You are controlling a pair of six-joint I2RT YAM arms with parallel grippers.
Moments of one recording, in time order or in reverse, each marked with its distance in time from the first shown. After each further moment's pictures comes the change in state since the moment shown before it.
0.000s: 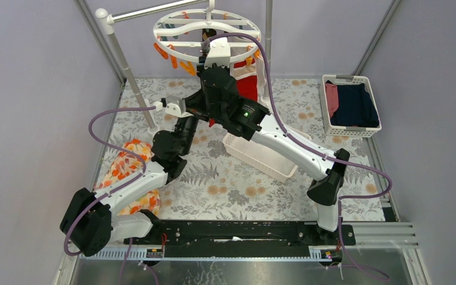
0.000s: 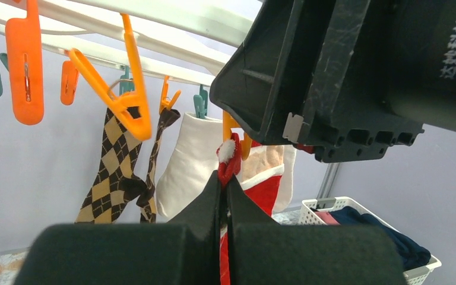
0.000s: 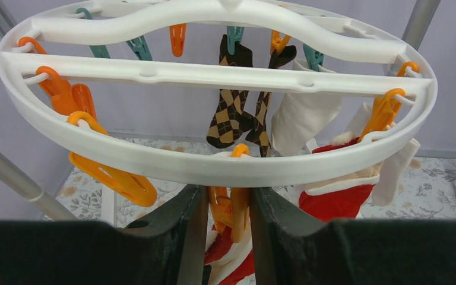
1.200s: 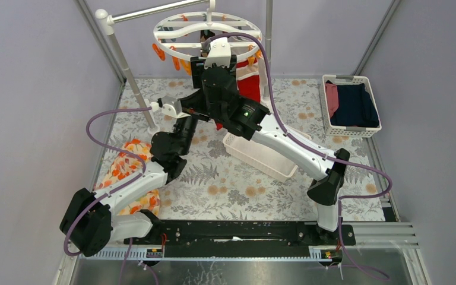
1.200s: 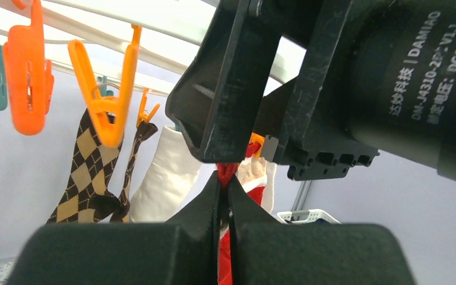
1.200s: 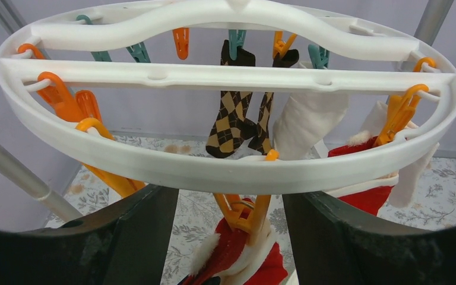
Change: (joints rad) left arm 0.000 -0.002 0.000 0.048 0.029 -0.073; right arm -0.006 0.000 -0.001 -0.001 -0.025 0.022
